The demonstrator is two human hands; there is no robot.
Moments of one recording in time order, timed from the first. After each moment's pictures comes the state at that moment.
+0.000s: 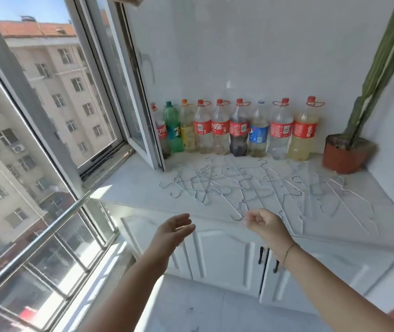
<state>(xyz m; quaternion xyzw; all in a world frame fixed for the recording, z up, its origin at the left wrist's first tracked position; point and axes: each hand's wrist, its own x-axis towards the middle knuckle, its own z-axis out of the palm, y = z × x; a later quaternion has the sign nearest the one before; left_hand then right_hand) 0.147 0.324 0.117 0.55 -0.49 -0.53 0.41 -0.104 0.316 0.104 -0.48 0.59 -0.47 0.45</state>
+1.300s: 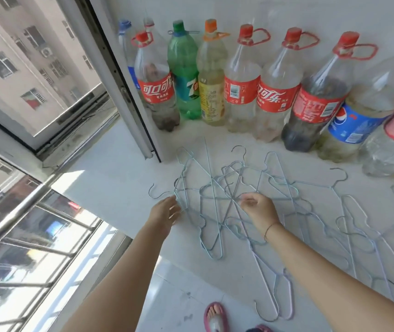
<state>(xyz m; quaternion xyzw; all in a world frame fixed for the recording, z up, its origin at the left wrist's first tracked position) 0.175 -0.077 -0.032 0.65 -0.06 -0.58 0.48 -0.064 -0.113 -0.039 -0.50 0.66 -0.29 0.48</state>
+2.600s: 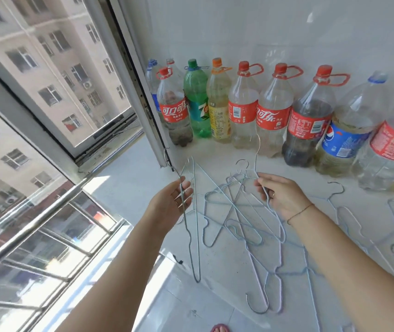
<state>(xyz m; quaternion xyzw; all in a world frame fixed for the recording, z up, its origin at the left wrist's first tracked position) 0.133 -0.027 0.083 0.52 -0.13 -0.61 0.59 -0.114 -0.111 0.065 -0.35 0.48 -0.43 0.68</state>
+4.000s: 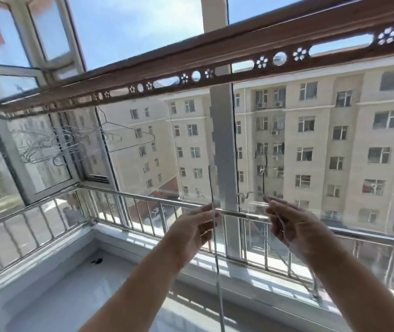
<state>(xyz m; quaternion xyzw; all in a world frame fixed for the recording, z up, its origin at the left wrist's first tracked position) 0.185 0.897 0.297 0.58 0.01 -0.06 0.81 0.200 0.676 0.296 -0.47 -0.05 0.09 0.87</state>
